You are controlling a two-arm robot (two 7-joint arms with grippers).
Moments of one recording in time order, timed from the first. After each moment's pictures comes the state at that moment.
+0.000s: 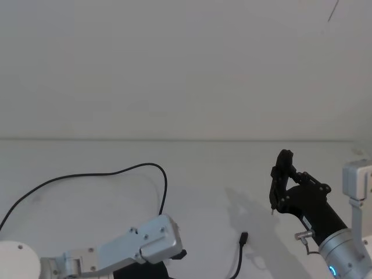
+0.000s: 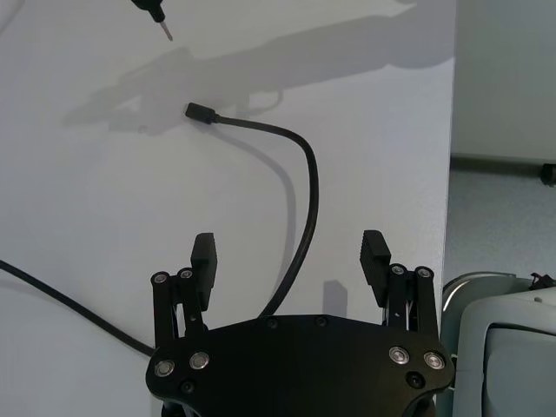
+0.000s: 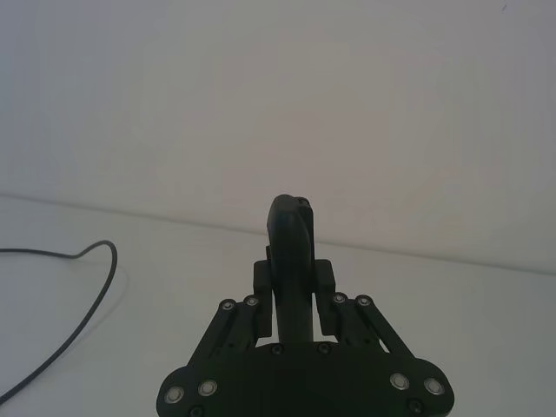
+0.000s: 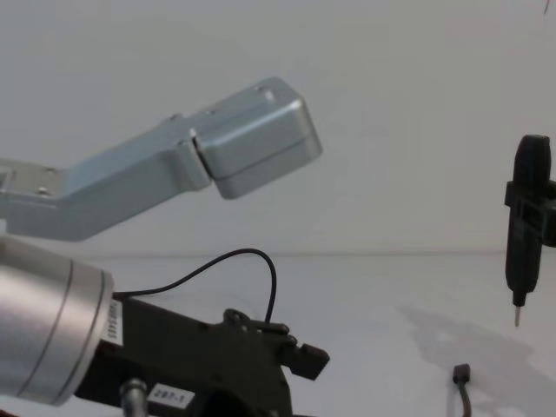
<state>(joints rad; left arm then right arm) -0.33 0.67 0.68 -1.91 -0.22 0.42 -0.65 -0.01 0.34 -0.23 -1.77 0.29 0.03 0.07</state>
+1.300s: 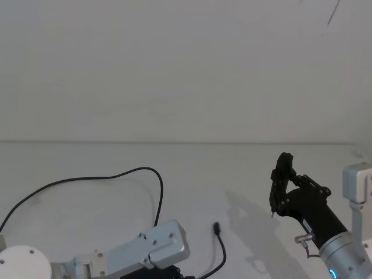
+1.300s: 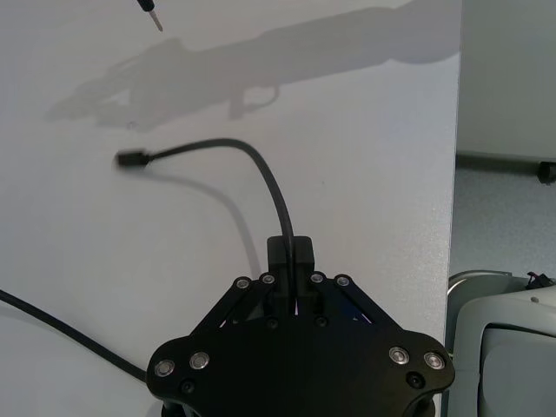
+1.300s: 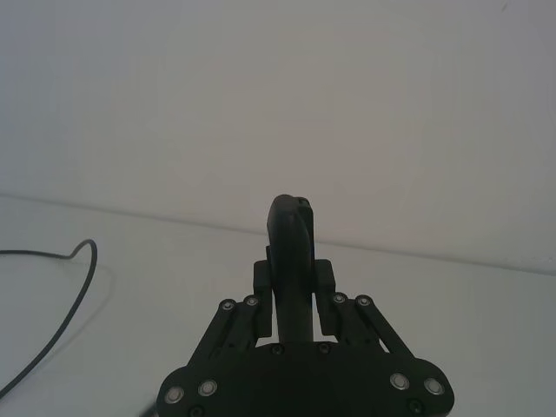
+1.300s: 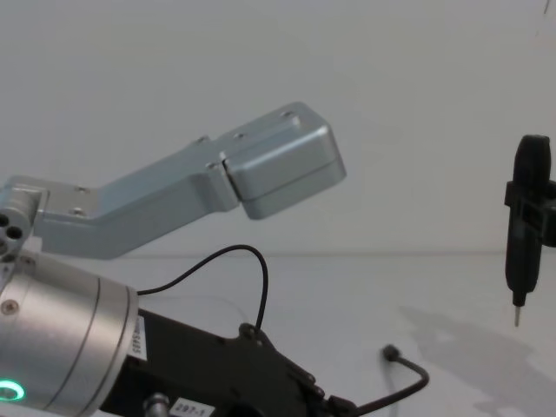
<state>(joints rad) -0.34 0.64 0.71 -1.89 -0.20 0.43 -0.64 -0.01 0.34 -0.23 -1.77 0.29 0.03 0.07</state>
